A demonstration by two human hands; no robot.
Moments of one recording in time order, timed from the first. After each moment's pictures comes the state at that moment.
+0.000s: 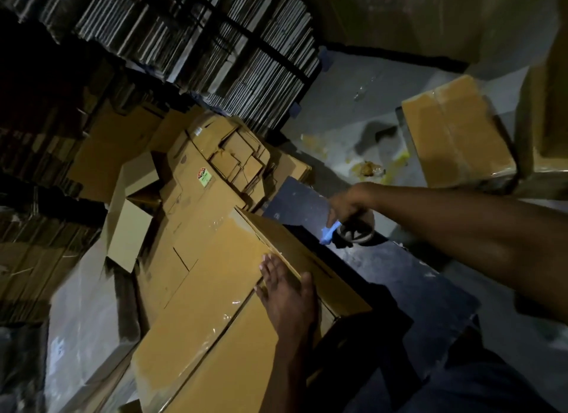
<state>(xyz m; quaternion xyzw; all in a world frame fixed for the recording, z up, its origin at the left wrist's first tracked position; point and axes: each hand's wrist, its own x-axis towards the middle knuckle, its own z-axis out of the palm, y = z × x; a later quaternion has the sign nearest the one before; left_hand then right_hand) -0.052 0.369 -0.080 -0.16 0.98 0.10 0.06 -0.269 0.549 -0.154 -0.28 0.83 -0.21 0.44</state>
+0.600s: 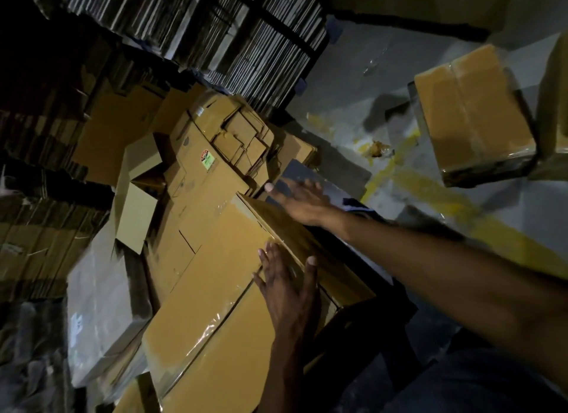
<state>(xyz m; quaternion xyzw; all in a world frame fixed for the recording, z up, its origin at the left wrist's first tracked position) -0.046 0.370 -0.062 -0.14 0.98 0.17 0.03 -0.220 0.472 -0.094 -0.07 0.78 -0.55 0.29</state>
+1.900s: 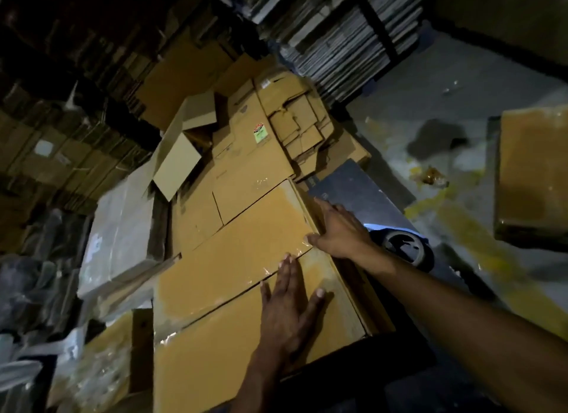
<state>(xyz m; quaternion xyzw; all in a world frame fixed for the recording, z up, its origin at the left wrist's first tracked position) -0.007 0.301 -0.055 -0.14 0.98 0.07 0.16 -0.186 0.425 -0.094 -0.17 0.84 -0.47 0.23</state>
